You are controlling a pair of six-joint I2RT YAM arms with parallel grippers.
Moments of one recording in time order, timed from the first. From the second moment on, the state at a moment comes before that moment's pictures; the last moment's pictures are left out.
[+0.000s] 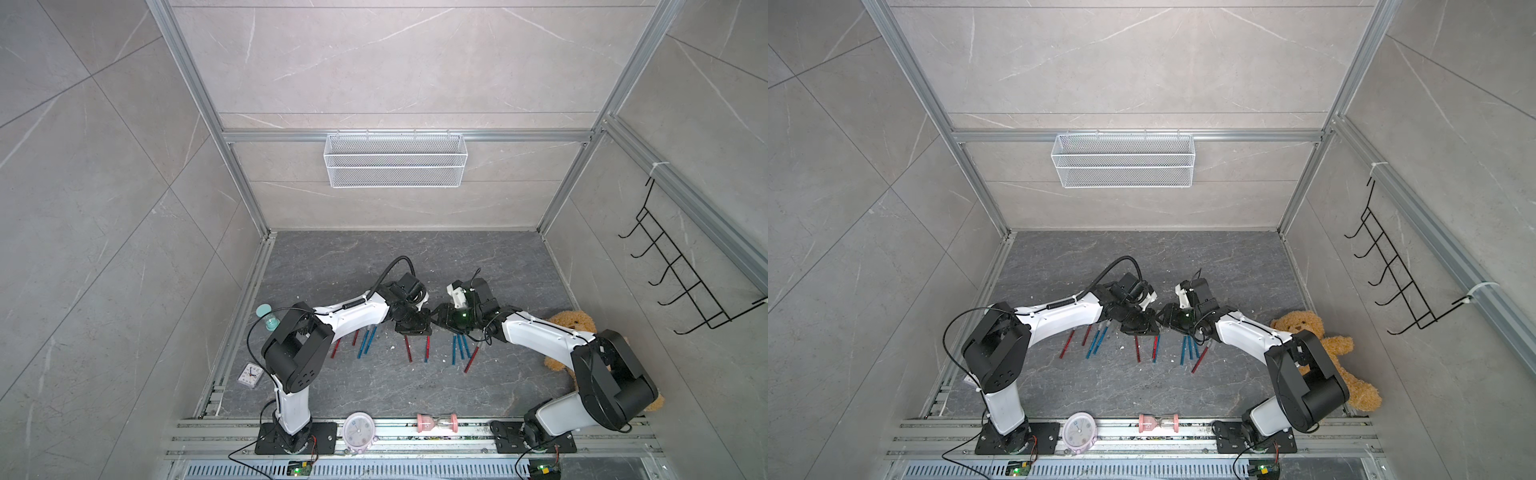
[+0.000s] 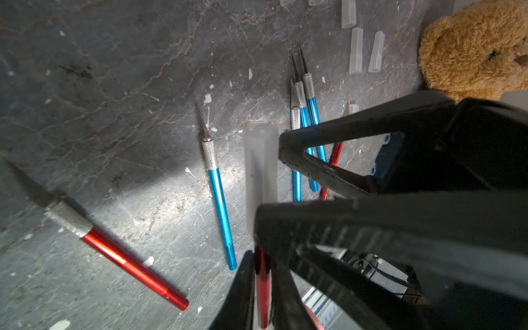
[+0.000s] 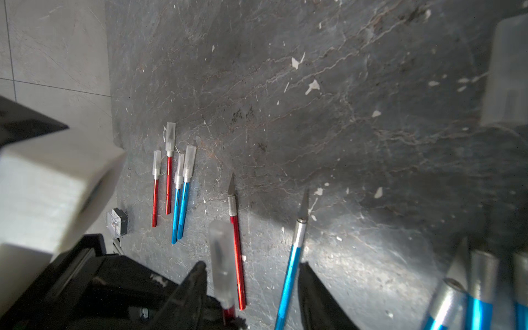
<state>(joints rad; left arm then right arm) -0.82 1.84 1.28 -0.52 0.46 -0.61 0.47 1.51 0.77 -0.12 -0.43 0.72</state>
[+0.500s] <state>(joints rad) -0.82 1.84 1.28 -0.51 0.46 -0.61 0.48 1.53 0.80 -0.09 -0.43 0.73</state>
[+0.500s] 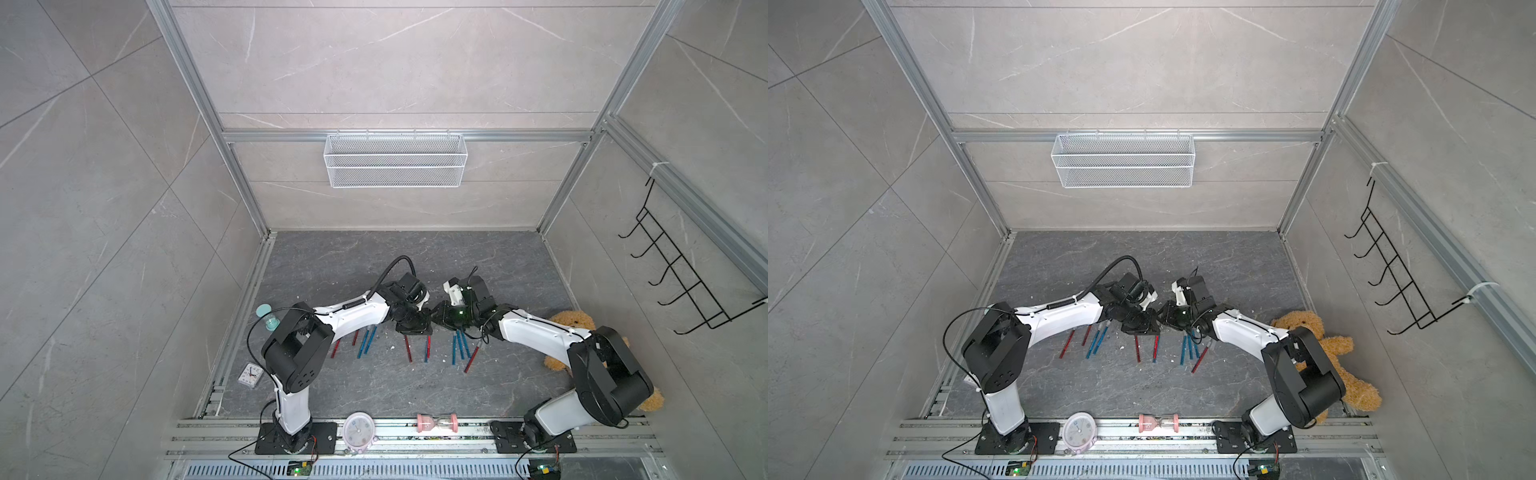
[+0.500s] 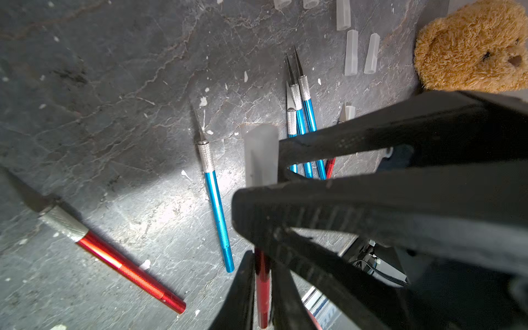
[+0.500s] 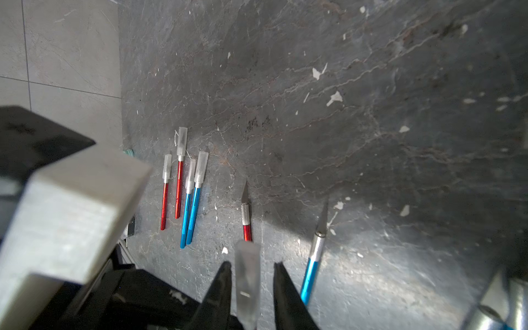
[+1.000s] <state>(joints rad) -0.82 1.84 1.28 -0.51 0.46 -0.61 0.49 1.53 0.80 -0.08 -0.43 0.74</state>
